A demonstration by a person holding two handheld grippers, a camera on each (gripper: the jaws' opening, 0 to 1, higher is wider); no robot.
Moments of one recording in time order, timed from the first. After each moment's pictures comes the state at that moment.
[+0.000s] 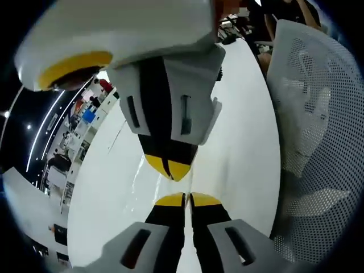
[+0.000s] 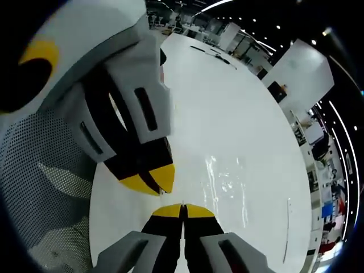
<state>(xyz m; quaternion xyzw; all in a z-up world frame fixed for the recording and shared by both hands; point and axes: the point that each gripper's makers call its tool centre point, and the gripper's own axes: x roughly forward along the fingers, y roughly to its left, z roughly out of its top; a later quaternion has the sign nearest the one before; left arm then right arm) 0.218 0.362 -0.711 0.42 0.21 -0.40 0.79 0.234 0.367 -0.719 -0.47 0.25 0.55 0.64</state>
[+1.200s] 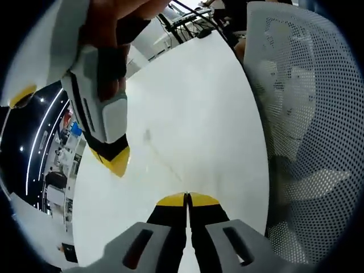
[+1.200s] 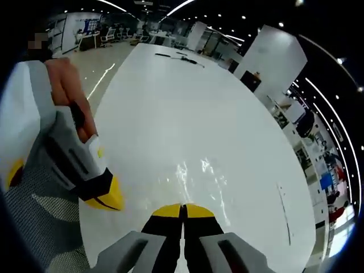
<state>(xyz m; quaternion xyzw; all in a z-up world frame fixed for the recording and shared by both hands) 0.201 0.354 -0.737 0.47 0.21 -0.44 0.74 0.271 0.367 -0.687 -0.41 0.25 0.50 0.72</state>
